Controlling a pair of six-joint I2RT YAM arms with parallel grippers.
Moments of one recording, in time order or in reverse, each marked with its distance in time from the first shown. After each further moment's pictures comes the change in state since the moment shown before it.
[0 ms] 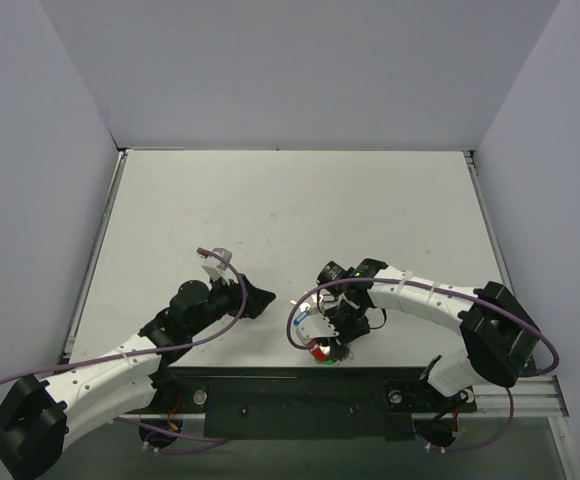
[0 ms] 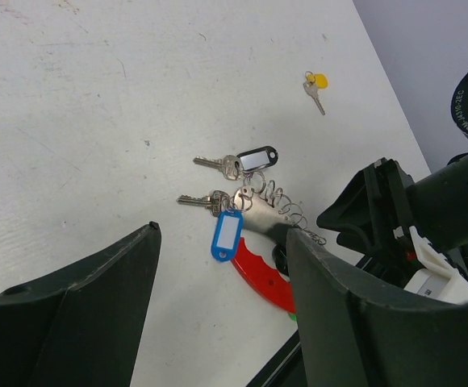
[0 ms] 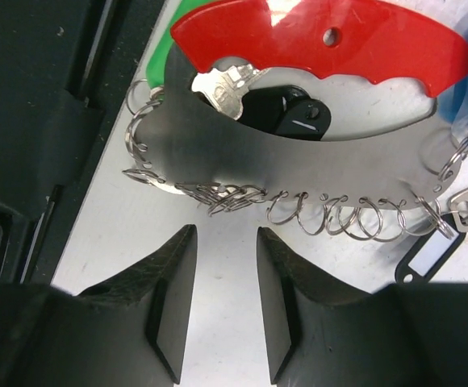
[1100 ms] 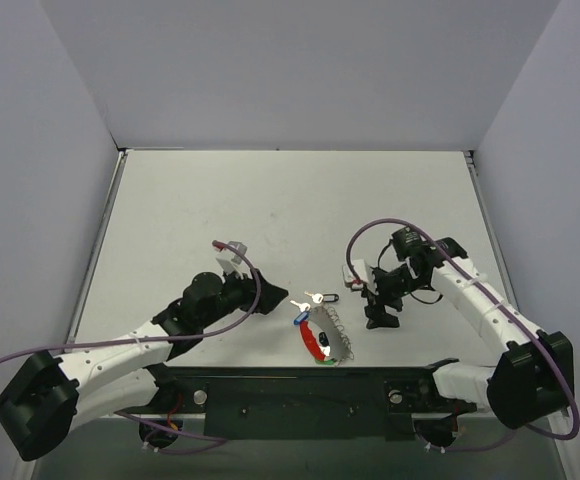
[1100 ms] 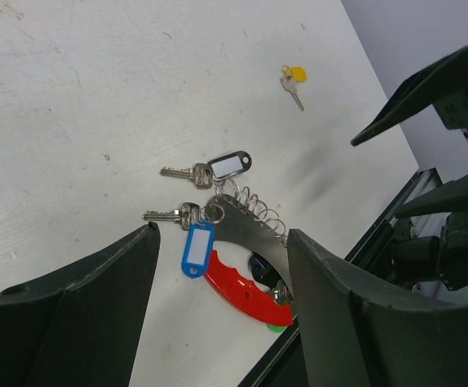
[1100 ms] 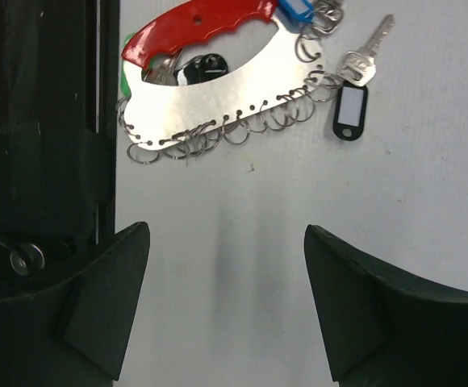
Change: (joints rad) left arm -0.075 0.174 0.104 0.054 0.000 0.006; right arm -0.550 -0.275 0.010 -0.117 -0.415 0.076
